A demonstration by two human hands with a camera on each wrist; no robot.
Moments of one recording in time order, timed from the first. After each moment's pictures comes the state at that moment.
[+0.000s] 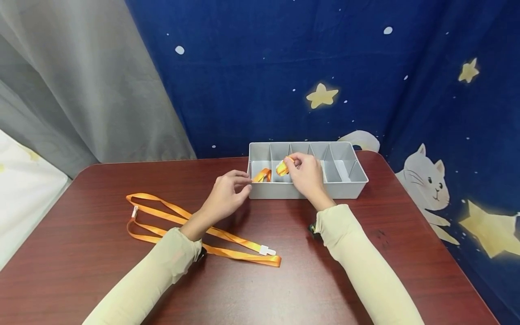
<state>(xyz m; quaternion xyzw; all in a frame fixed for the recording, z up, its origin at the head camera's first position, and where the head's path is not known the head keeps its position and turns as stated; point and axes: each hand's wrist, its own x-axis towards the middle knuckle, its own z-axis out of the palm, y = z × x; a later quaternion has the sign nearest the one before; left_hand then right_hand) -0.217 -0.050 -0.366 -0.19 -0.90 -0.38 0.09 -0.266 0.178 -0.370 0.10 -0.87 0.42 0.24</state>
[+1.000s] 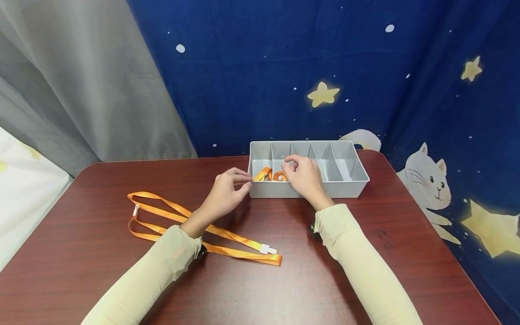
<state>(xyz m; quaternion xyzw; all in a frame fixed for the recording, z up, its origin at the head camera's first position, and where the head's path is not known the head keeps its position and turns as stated) -0.220 -0.051 -0.368 -0.19 -0.88 -0.41 0.10 -0.268 0.177 -0.378 0.12 -0.90 0.36 0.20</state>
